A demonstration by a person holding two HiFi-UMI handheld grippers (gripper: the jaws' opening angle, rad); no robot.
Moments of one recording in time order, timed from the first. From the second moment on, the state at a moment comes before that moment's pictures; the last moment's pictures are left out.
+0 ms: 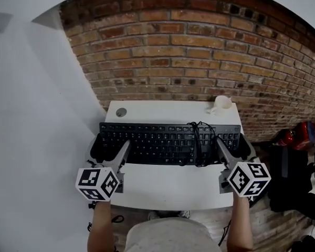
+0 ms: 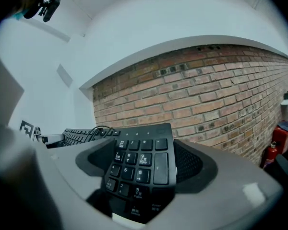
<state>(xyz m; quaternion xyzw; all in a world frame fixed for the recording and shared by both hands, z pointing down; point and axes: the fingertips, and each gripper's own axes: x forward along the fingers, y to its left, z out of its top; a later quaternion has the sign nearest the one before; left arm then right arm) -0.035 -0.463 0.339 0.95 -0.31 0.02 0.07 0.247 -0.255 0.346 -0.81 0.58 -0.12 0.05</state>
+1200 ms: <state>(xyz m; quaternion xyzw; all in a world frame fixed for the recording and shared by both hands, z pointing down) -0.044 -0.455 0.316 0.95 -0.31 -0.01 0.06 0.239 -0.247 0.317 -0.81 0.58 -0.09 0.05</state>
